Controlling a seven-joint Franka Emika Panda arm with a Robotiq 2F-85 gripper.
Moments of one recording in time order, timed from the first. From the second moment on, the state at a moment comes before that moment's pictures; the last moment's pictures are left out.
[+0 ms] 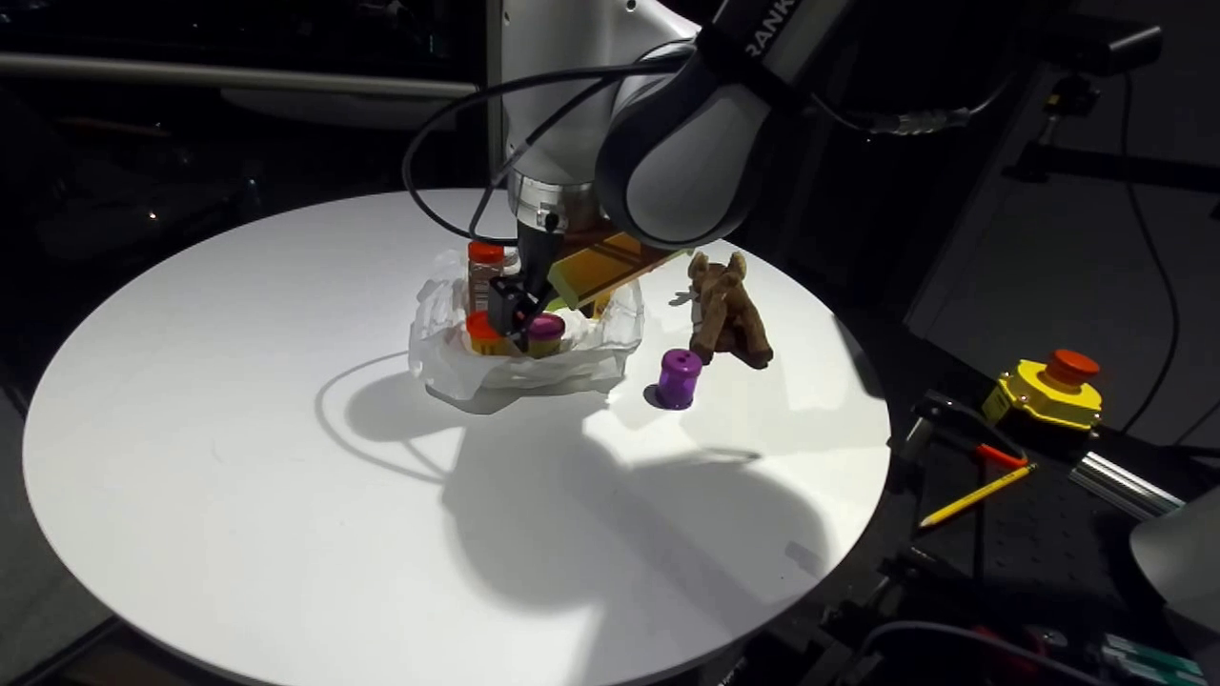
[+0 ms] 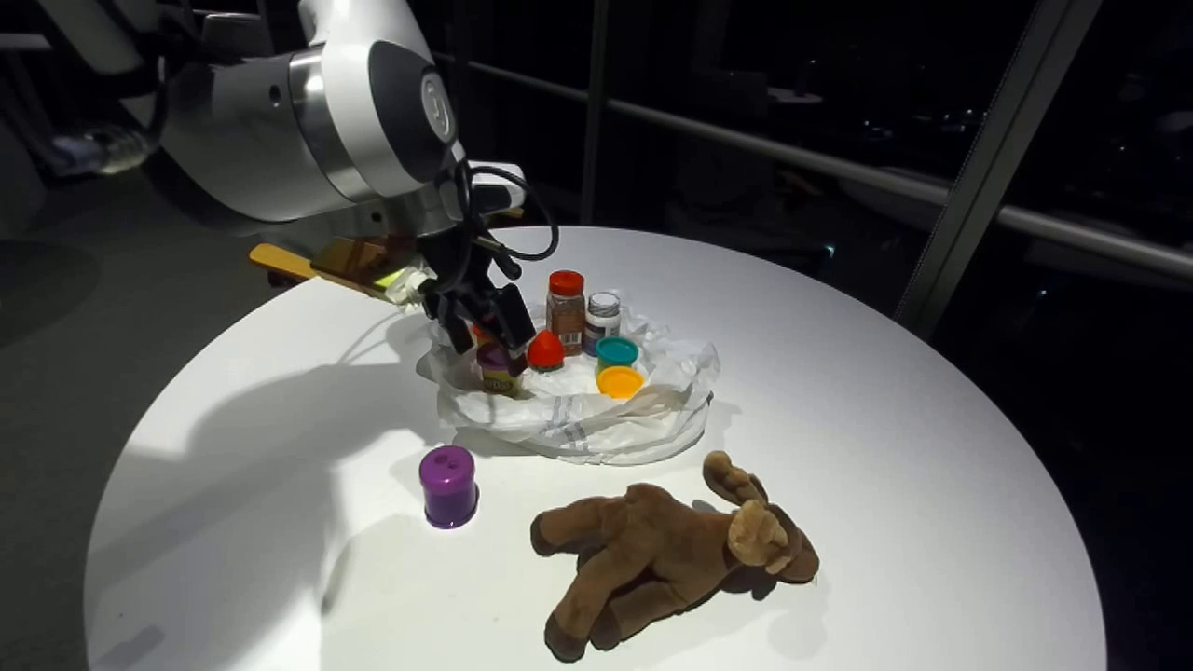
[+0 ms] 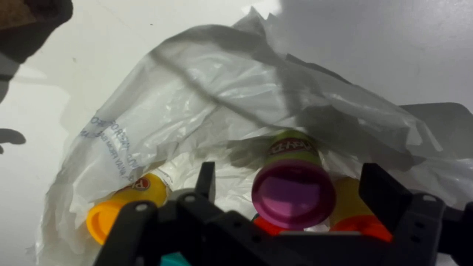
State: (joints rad) arm 0.37 0.61 -0.21 -2.06 -0.41 2.75 0.76
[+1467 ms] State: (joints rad) arm 0.43 0.31 -0.25 -2.19 -0.51 2.50 0.84
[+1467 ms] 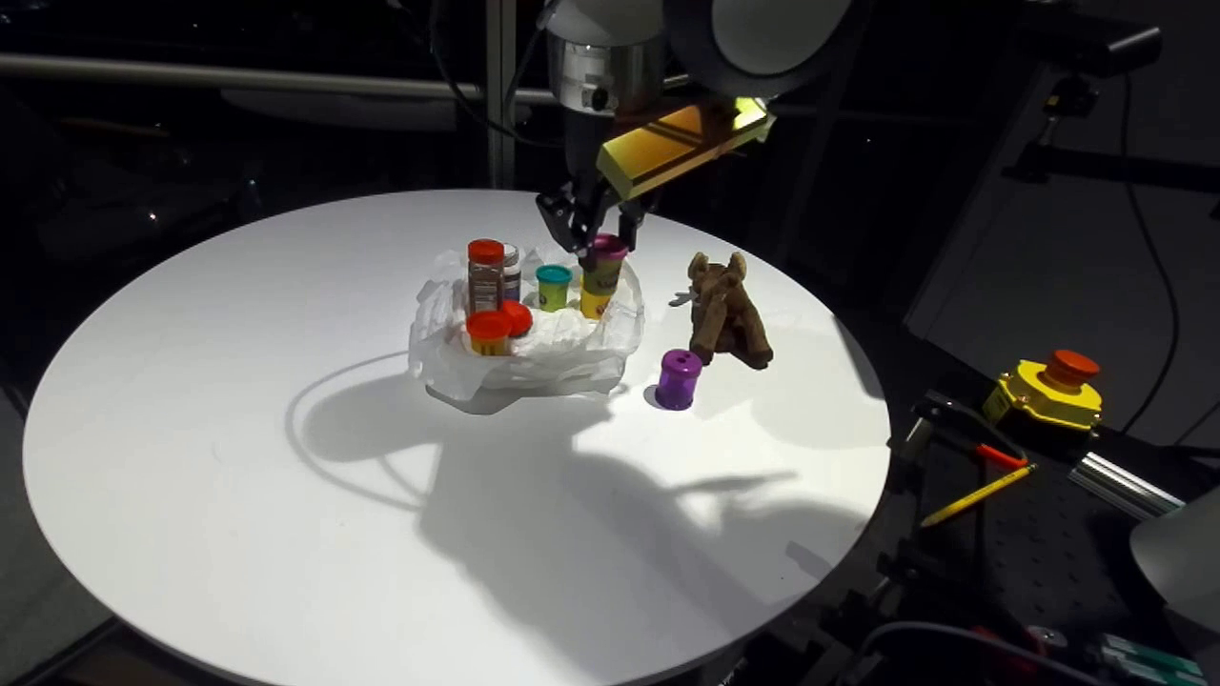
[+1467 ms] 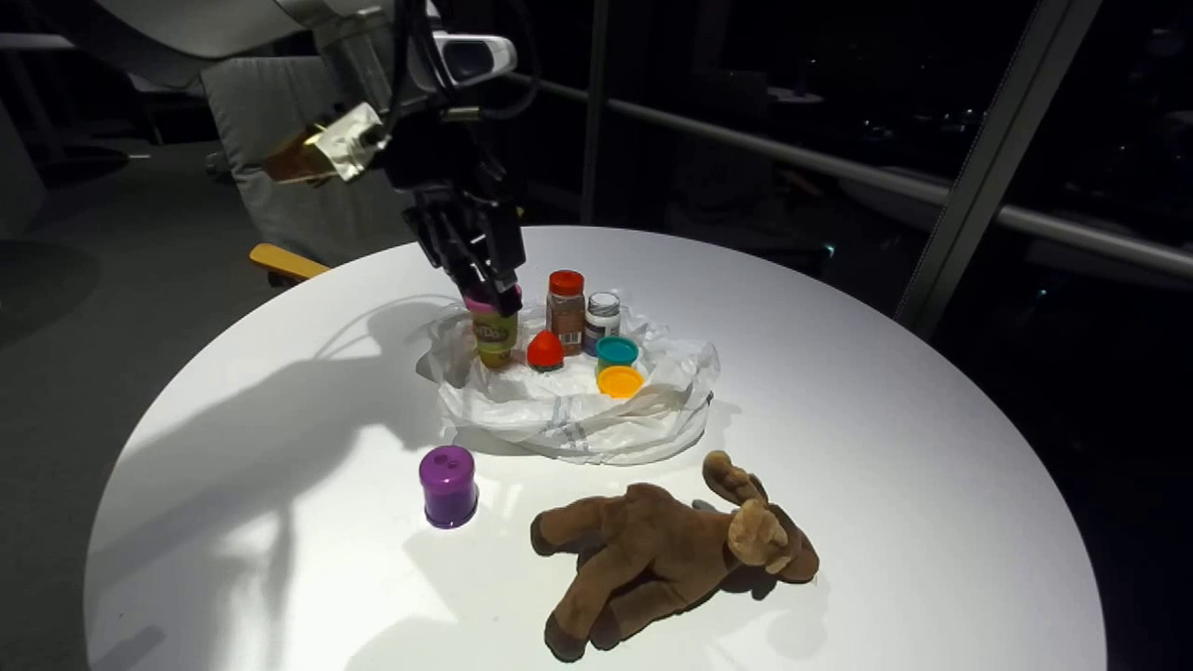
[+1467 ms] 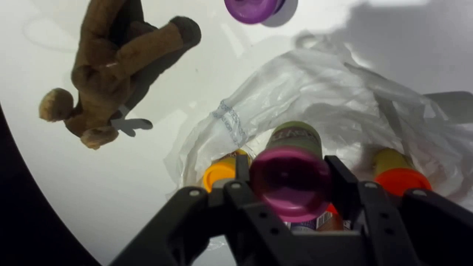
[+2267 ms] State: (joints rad) arm 0.35 0.32 -0.03 -2.42 -0.52 2.66 0.99
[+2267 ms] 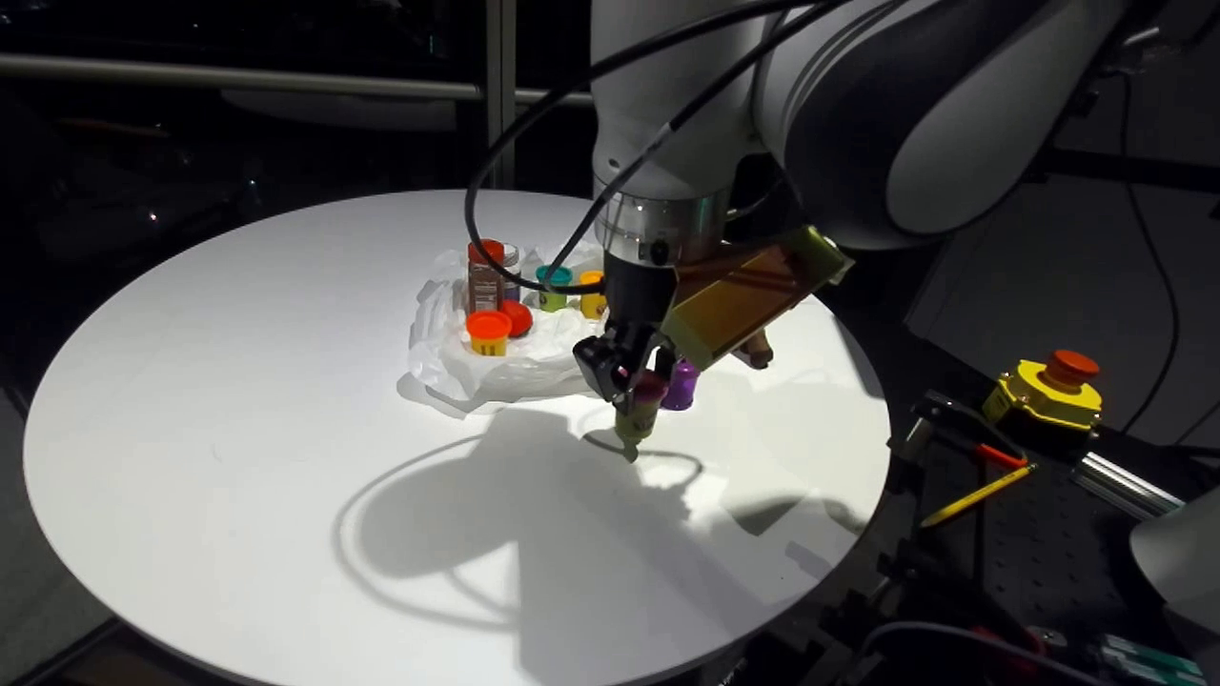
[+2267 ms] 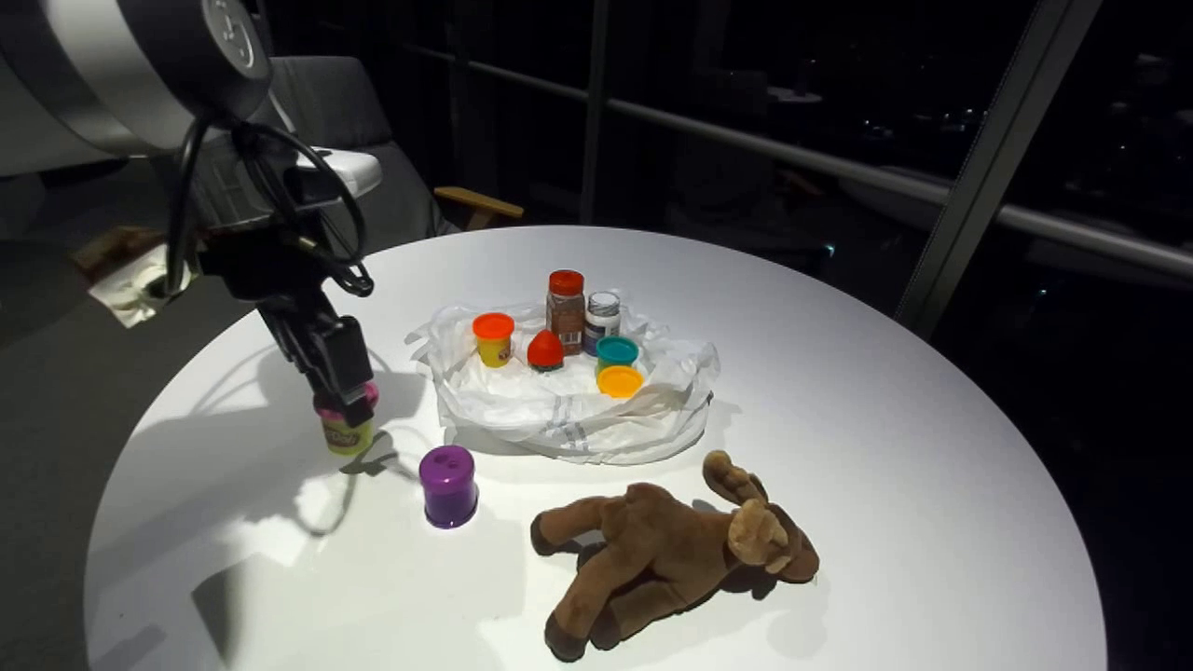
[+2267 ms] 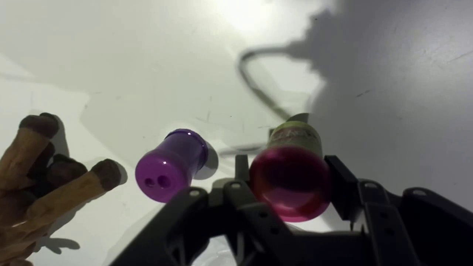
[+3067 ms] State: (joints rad) arm 0.36 0.33 -0.08 -2.35 -0.52 2.71 1.01
